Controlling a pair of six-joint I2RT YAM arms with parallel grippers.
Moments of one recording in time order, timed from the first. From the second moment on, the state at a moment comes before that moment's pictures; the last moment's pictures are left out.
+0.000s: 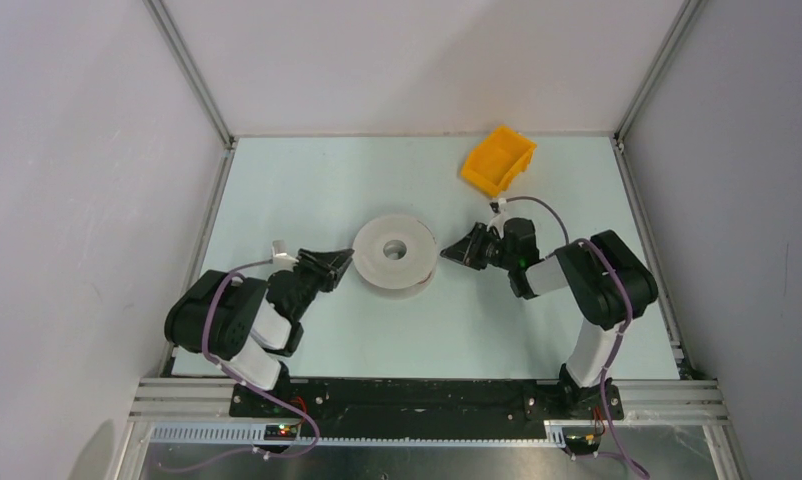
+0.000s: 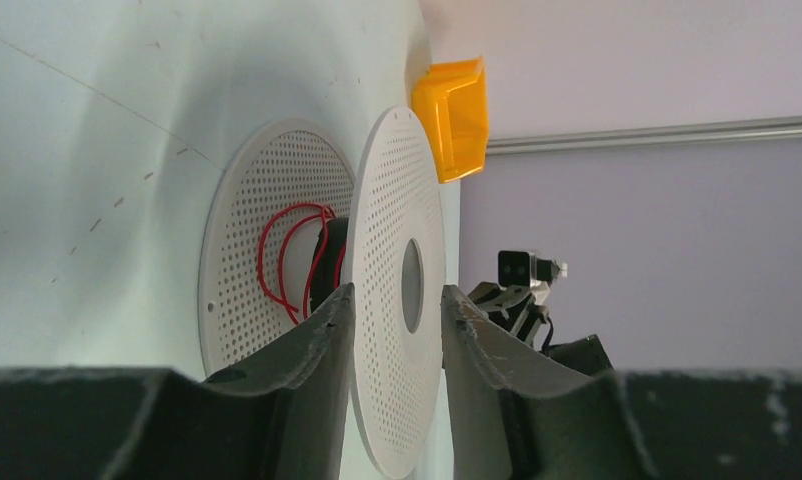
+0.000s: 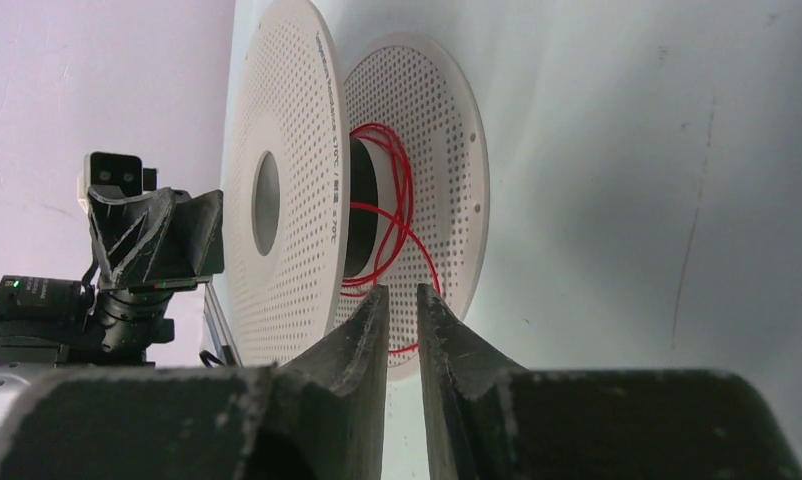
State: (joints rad) left arm -0.21 1.59 0.06 1.38 0.17 -1.33; right arm 0.37 1.80 0.58 0.85 -0.54 0.86
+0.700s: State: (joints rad) left arm -0.24 1.64 0.11 1.37 0.24 -1.32; right arm 0.42 1.91 0.67 0.82 -0.54 0.89
